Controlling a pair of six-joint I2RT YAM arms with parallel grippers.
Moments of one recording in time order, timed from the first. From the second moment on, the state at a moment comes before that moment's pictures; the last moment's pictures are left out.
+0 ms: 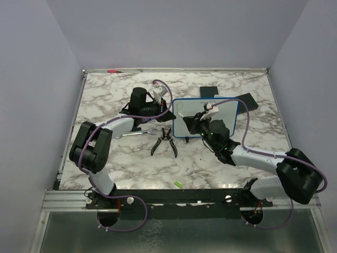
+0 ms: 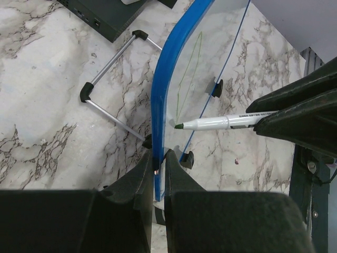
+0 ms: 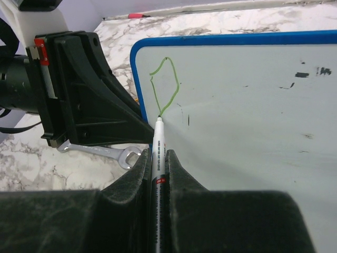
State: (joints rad) left arm -0.39 1.72 0.99 0.31 0.84 -0.18; right arm 0.77 1.32 0.56 0.69 0.27 0.35
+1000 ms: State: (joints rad) left arm -0.39 1.72 1.00 0.29 0.84 -0.18; right arm 0.78 1.17 0.52 0.63 0.30 0.36
